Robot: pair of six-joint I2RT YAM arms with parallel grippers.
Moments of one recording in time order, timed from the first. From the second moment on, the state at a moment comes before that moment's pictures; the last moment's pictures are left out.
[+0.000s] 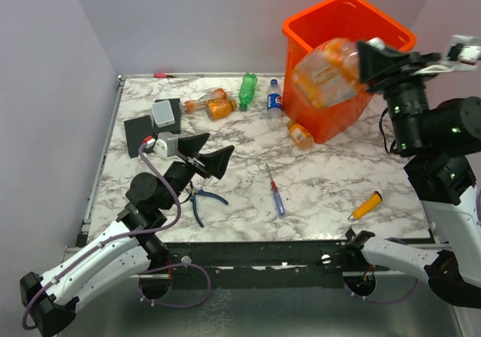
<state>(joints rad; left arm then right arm) -0.79 0.63 0.53 0.41 -0.08 -0.38 0.66 1.03 1.61 -0.24 0.32 0.19</state>
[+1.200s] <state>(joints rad) -0.79 0.64 0.45 0.18 -0.44 -0.15 0.14 1.77 2.00 -0.34 0.05 0.31</state>
